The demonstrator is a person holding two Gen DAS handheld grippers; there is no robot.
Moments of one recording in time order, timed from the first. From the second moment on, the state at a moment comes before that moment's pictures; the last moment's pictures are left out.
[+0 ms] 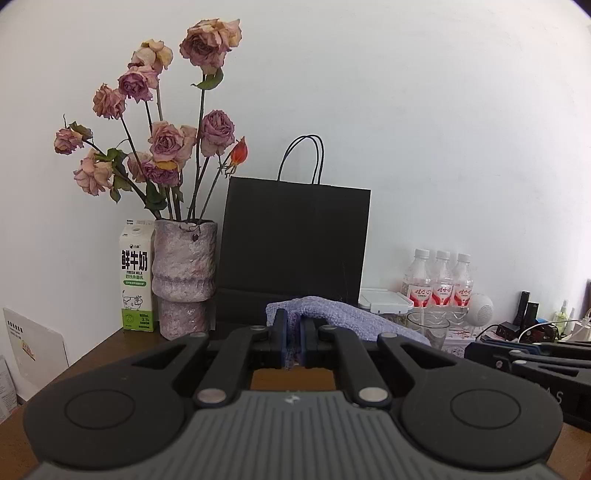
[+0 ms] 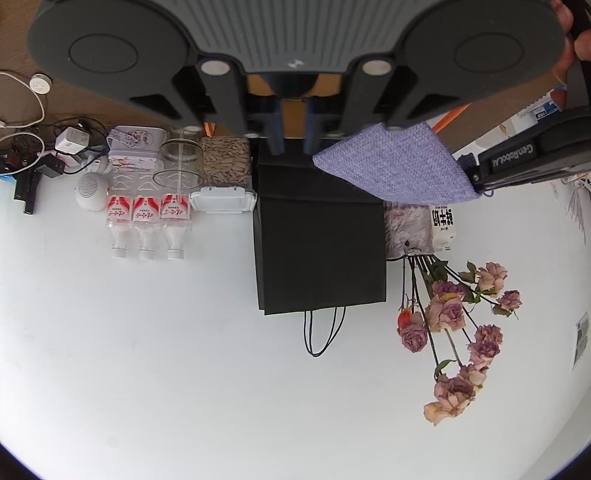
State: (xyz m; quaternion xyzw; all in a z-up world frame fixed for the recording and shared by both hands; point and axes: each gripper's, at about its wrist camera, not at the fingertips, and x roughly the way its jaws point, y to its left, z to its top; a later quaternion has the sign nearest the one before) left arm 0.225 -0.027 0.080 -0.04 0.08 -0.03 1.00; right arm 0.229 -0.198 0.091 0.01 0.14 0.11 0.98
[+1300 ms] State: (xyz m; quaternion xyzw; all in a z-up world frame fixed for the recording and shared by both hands) left arm 0.272 -0.015 0.037 -0.01 0.20 0.03 0.98; right arm 0.280 -0.217 0.058 0.02 0.24 0.09 0.97
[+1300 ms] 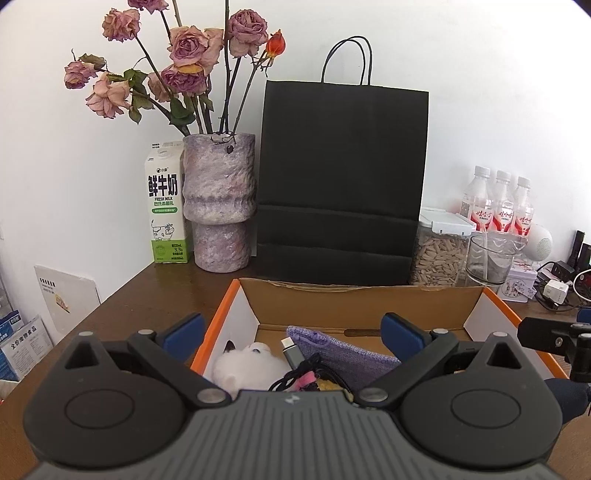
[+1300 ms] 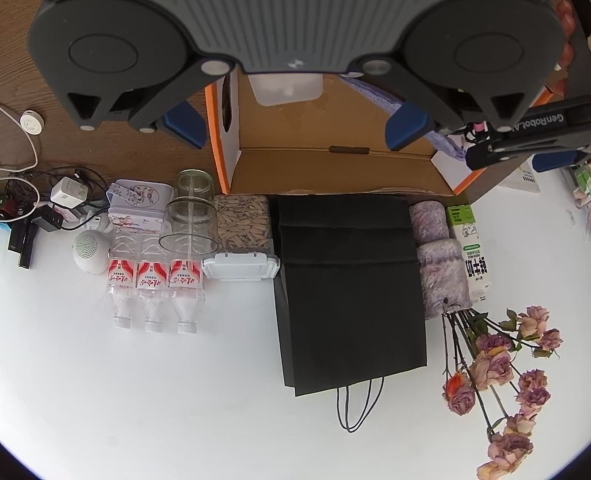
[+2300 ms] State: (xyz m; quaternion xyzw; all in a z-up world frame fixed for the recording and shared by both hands) left arm 0.190 0.010 0.021 -0.02 0.21 -0.01 0.98; right arm 0.173 -0.193 0.034 -0.01 0.24 0.13 0.96
